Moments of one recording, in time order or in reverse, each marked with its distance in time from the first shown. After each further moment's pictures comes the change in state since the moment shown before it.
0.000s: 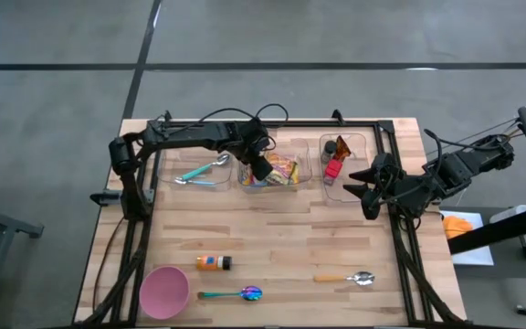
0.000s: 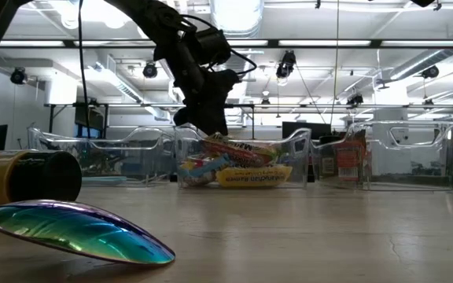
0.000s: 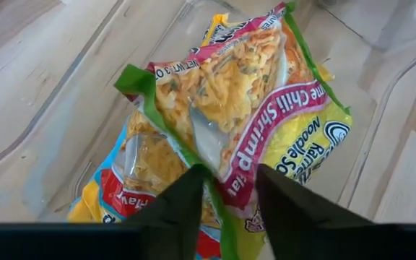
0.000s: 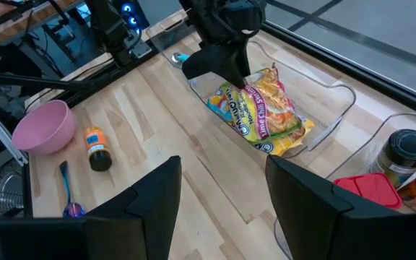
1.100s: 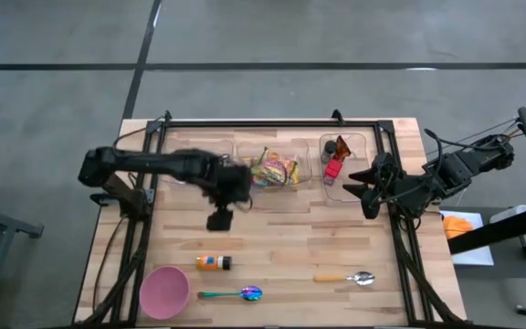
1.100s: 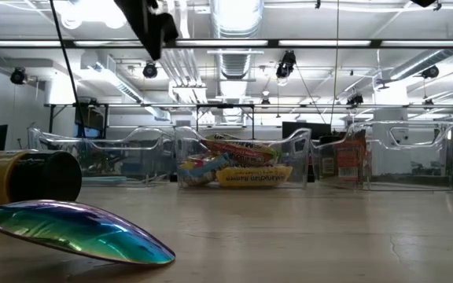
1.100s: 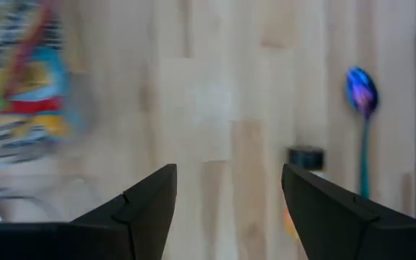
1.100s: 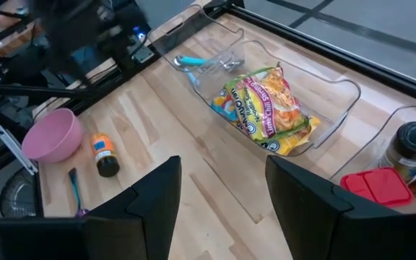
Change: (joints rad) left arm -0.430 -0.232 0.163 -0.609 0.001 0.233; right arm 0.000 0.000 0.000 0.010 -0.001 0.045
